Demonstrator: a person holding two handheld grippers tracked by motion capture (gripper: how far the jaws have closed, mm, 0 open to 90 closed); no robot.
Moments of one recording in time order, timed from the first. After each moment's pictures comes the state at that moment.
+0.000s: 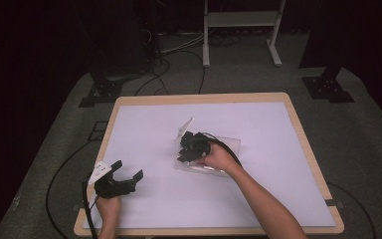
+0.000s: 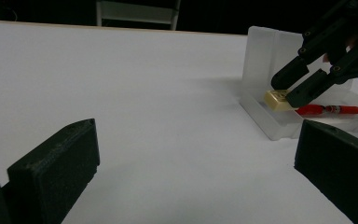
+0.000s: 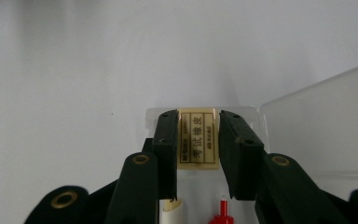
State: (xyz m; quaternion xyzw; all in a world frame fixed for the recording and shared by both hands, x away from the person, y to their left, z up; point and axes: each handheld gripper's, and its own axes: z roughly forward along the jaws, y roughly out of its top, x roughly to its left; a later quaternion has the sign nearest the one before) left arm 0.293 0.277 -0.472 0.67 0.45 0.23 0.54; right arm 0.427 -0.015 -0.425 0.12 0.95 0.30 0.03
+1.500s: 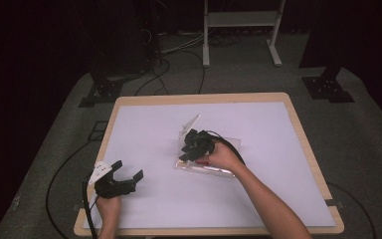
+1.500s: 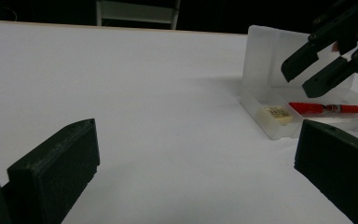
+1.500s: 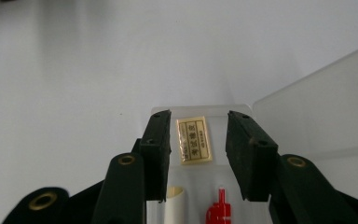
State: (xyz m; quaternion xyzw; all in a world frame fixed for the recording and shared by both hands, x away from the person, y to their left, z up) left arm 0.293 0.276 -0.472 0.67 0.45 0.23 0.54; right arm 0.425 -0.029 -0.415 0.12 0.94 0.32 0.02
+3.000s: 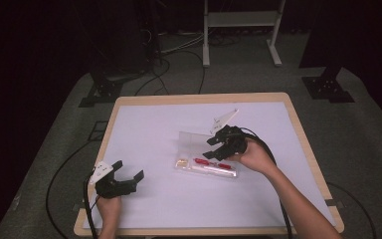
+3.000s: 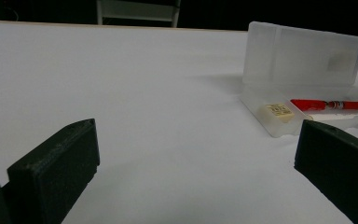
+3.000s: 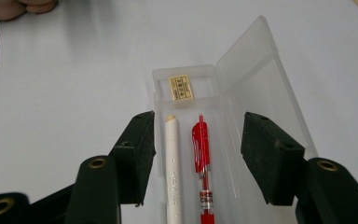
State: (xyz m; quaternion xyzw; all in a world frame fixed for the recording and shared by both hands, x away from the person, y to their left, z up) left arm 0.293 0.275 -0.472 0.68 0.45 0.23 0.53; right arm 0.396 -0.114 -0.371 0.15 0.92 0.36 0.06
